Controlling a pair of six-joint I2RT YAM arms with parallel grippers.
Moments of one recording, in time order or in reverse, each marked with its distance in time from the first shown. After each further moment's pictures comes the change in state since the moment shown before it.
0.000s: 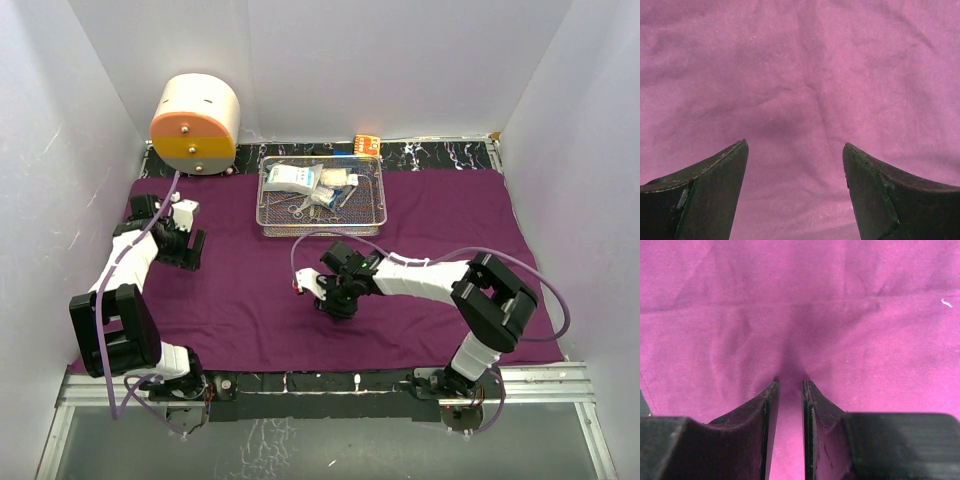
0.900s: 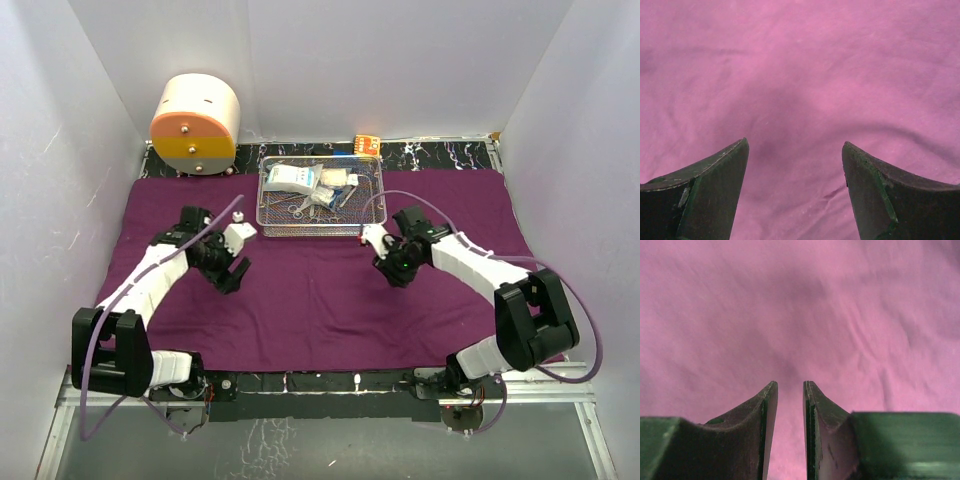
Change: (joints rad) left arm -0.311 -0.115 -0.103 -0.083 0.124 0.160; right arm -0.467 -0.189 -0.050 -0.159 0.069 -0.086
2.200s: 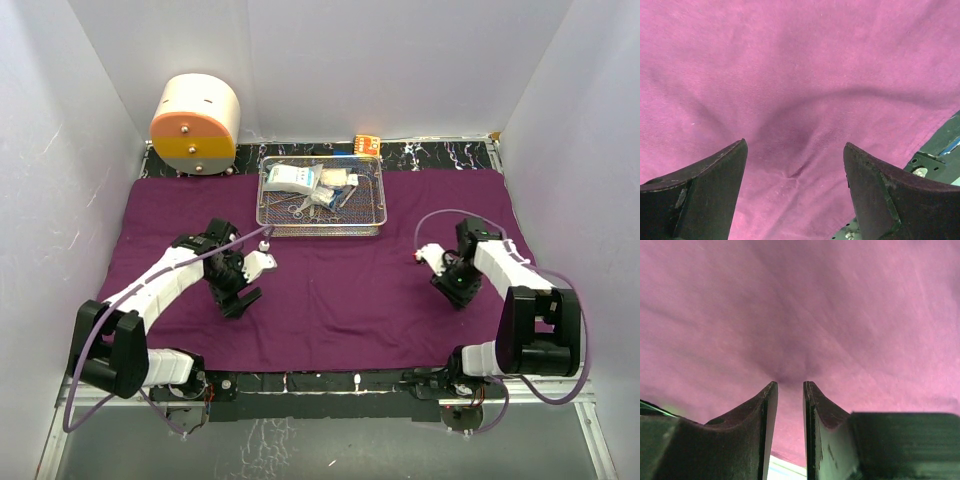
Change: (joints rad) left arm -0.241 0.032 -0.037 -0.177 -0.087 0.107; right arm -0.431 -0.085 -0.117 -0.296 0.183 -0.322
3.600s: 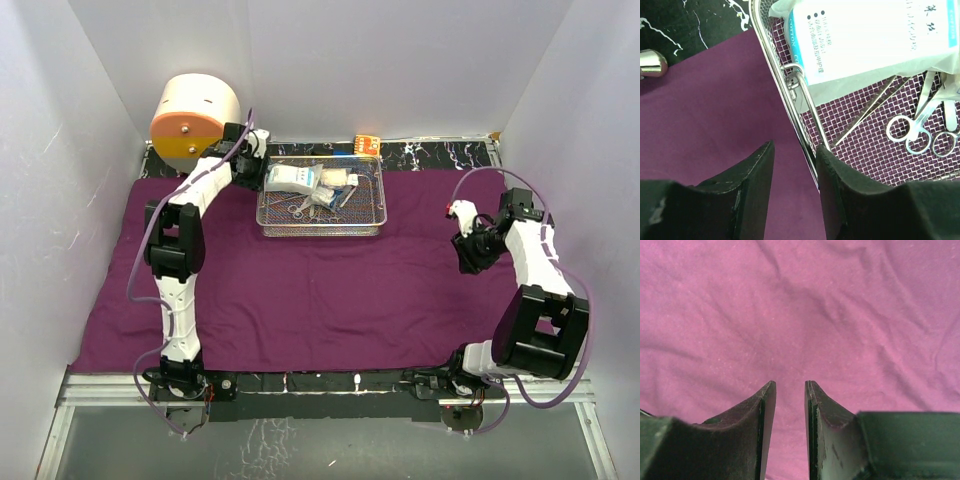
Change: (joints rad) left arm 0.127 0.822 1.006 0.357 -0.162 -0.608; right arm -0.298 0.023 0.288 -0.068 -0.299 -0.027
